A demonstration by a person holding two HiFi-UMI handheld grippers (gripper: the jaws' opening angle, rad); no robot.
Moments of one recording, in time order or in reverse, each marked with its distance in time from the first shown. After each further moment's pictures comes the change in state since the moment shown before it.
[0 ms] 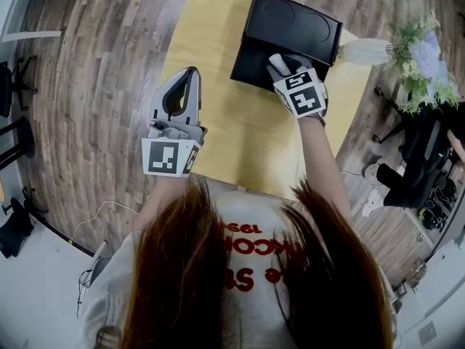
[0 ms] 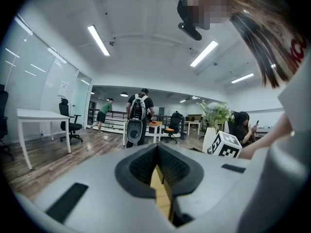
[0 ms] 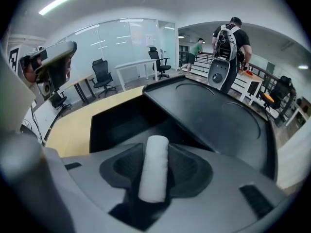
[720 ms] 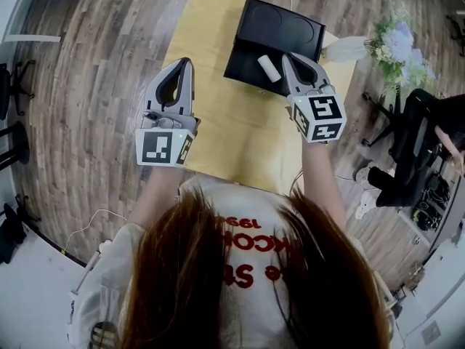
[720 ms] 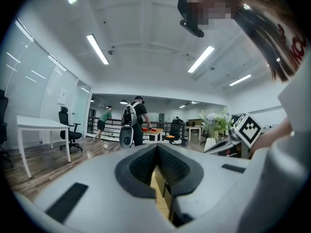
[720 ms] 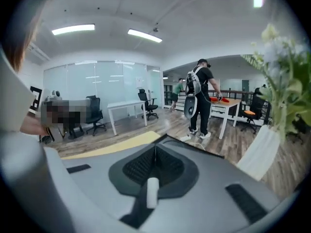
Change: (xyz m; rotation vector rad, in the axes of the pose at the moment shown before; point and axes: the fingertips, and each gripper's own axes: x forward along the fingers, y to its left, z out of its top) left arm -0.002 0.003 0.042 0.032 -0.088 0.010; right arm -0.131 -0.013 0.075 0.098 -0.487 -0.148
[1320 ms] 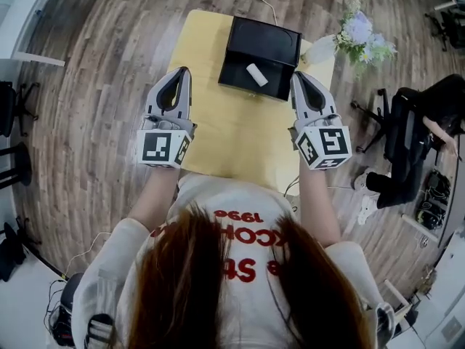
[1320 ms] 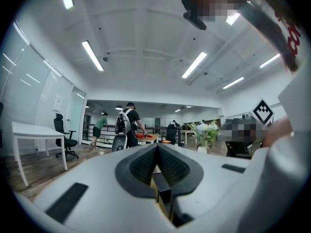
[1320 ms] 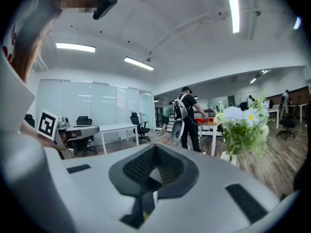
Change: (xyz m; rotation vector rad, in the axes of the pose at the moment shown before) left arm -0.031 -0.021 0.042 0.038 -0.066 -0.049; right arm -0.125 0.017 0.058 0.058 -0.296 -0.123
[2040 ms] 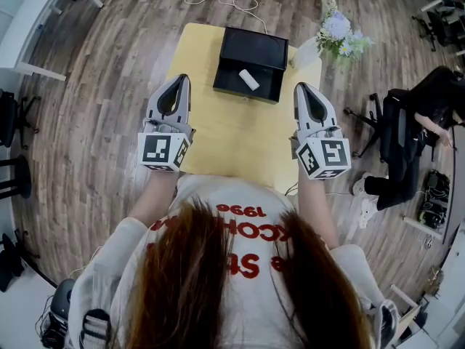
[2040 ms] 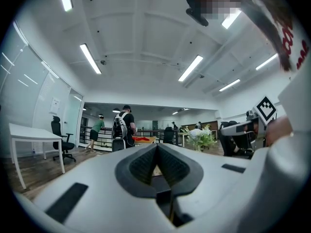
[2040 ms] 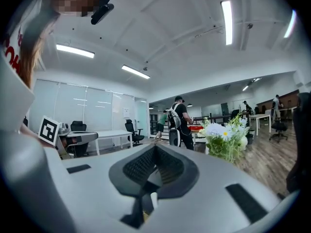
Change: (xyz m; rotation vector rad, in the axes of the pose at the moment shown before) left arm -0.011 -0.015 0.014 0.008 -0.029 -0.030; right arm -0.050 -0.004 0.022 0.005 -0.092 -0.079
